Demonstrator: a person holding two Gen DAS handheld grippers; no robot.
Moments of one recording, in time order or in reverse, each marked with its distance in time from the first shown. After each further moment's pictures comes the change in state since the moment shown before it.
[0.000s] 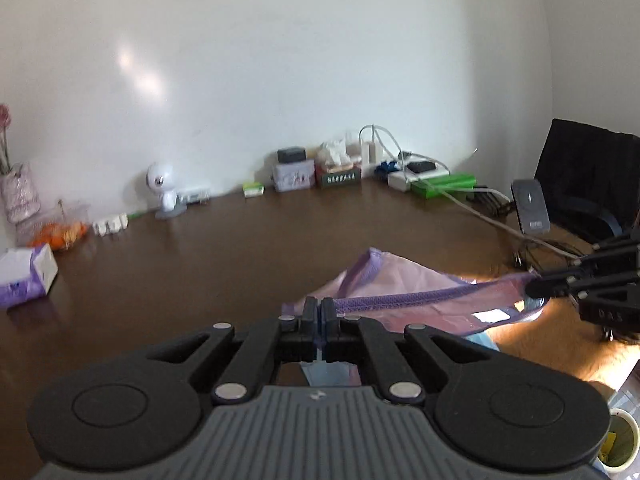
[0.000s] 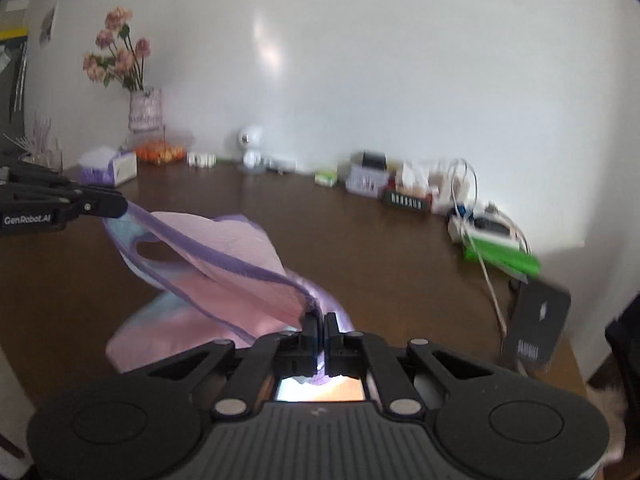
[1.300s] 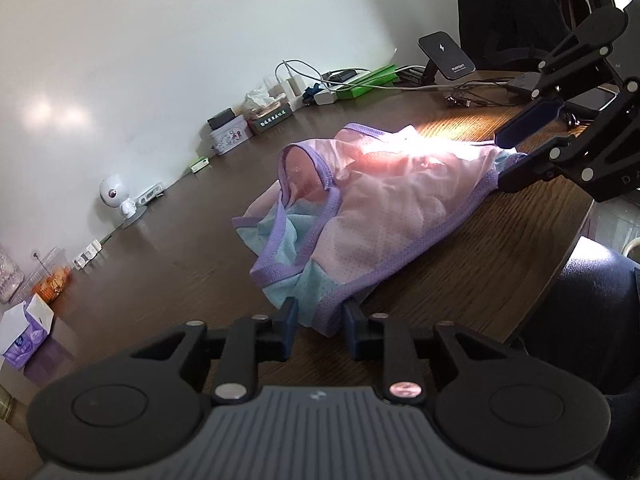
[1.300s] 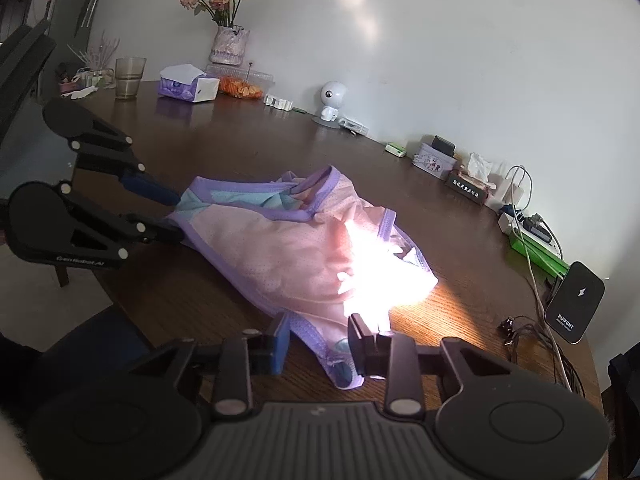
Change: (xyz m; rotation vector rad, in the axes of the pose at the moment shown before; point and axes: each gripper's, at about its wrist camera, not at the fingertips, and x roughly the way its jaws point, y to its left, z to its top) left arm 0.009 -0.024 -0.074 0.458 0.086 -0.040; right arm -0.016 0.059 -0.045 -0.273 0.027 0.054
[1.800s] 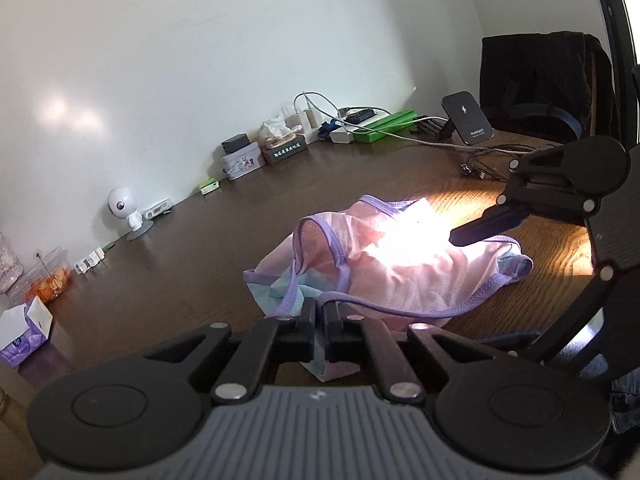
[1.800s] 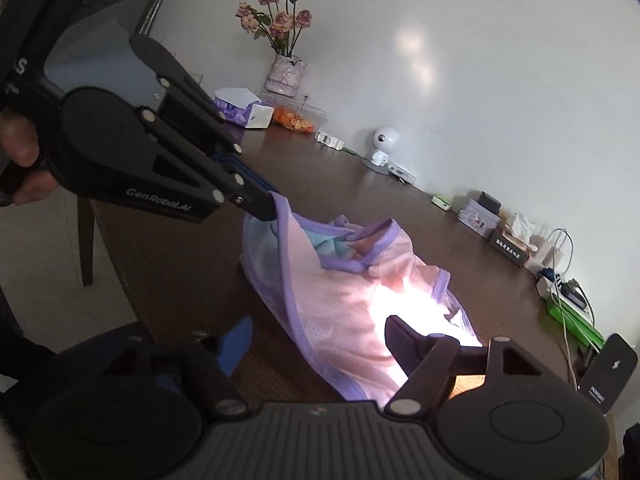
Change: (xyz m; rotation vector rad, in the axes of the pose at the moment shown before) left arm -0.020 0.020 0.050 -0.142 -0.051 -0.005; right arm 0.015 0.021 0.011 -0.169 -0.144 0.074
